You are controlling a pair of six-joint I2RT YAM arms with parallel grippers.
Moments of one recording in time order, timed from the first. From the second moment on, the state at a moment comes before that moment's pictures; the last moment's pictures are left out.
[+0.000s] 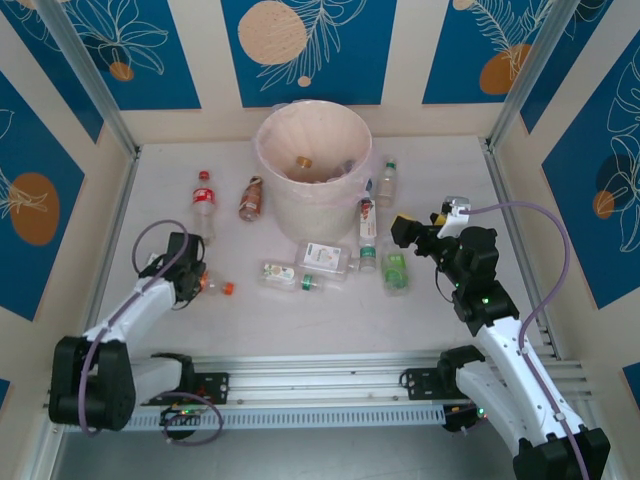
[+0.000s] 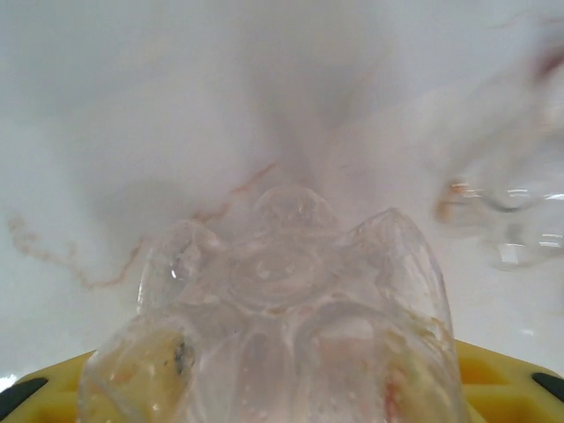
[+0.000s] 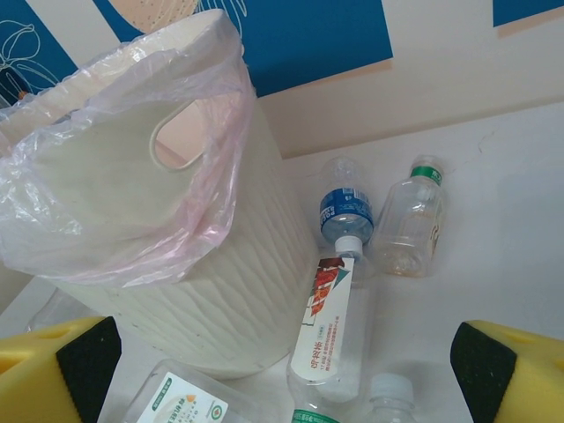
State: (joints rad) left arm -0.11 1.07 0.56 -0.47 -0.29 -1.21; right arm 0.22 0.68 0.58 -0.11 -0.12 0.37
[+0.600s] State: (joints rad) left arm -0.11 0.81 0.56 -0.18 0.04 -0.78; right arm 0.22 0.68 0.58 -0.11 -0.13 0.37
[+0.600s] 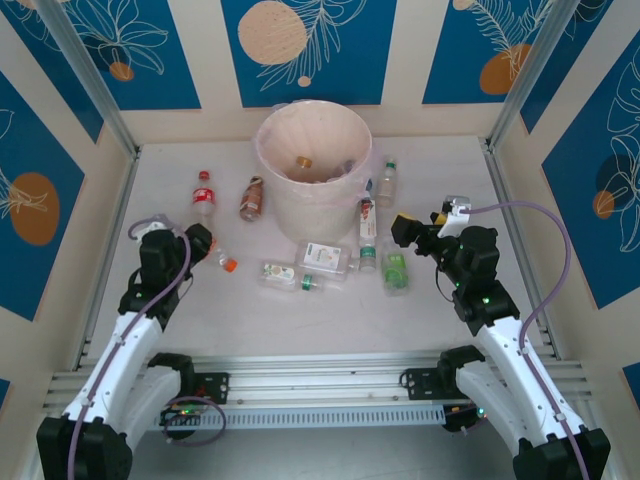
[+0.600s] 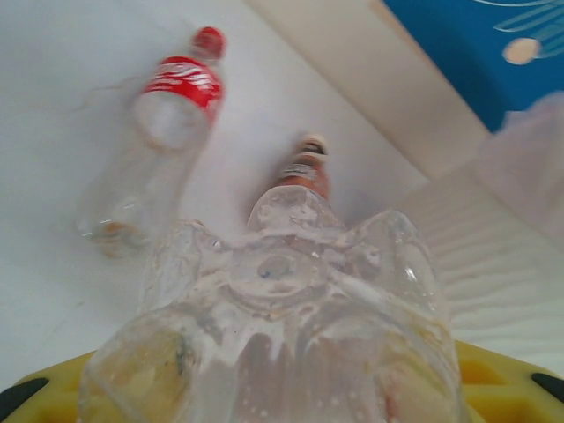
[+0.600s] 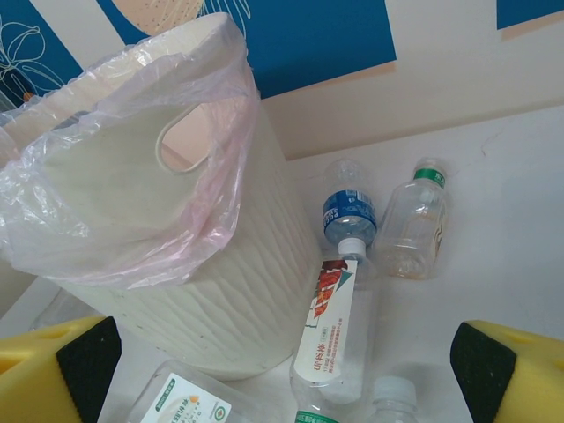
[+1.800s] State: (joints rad) left arm -0.39 1.42 1.35 0.19 0.28 -0.58; right arm 0.22 0.68 0.58 -0.12 -0.13 0.37
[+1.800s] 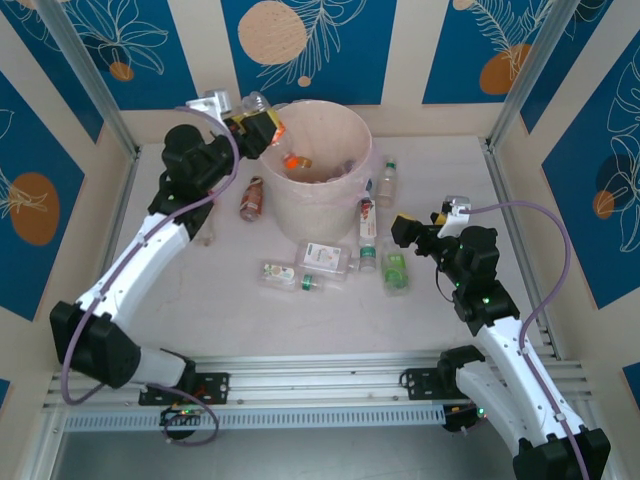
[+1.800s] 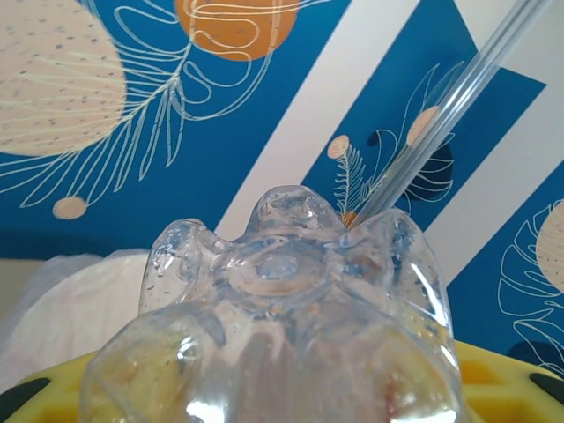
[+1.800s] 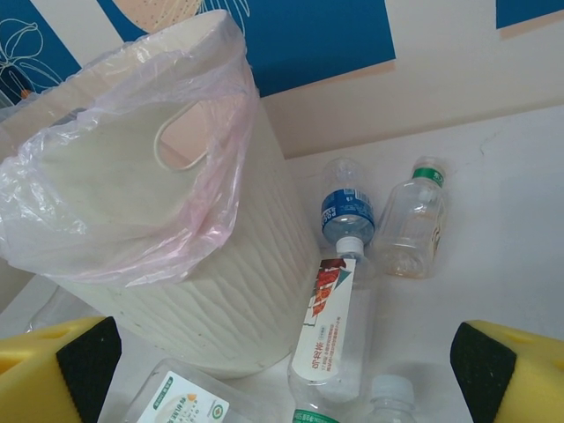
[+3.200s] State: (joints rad) left arm -0.52 1.82 1.73 -0.30 0.59 -0.12; right arm 0.22 0.66 0.62 -0.26 -0.08 0.37
